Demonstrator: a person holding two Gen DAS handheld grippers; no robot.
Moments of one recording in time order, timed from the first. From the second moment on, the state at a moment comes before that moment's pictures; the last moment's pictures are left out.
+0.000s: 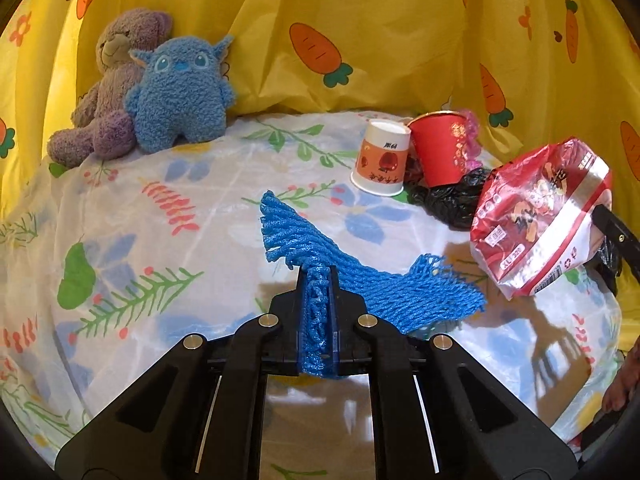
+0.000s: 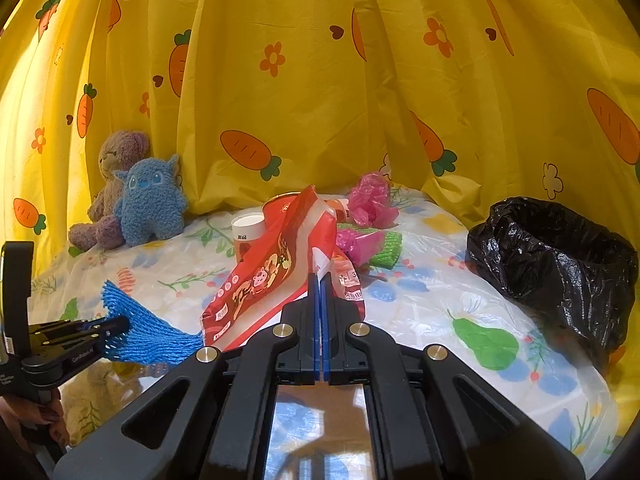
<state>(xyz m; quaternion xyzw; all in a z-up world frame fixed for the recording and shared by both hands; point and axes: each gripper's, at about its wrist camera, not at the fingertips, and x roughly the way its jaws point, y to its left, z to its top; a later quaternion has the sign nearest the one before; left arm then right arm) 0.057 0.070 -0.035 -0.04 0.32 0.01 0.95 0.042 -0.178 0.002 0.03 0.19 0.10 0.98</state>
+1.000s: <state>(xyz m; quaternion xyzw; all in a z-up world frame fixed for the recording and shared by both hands) 0.086 -0.075 0.045 0.02 0.23 -0.10 0.97 0.023 -0.264 0.035 0.01 0.12 -0.05 0.99</state>
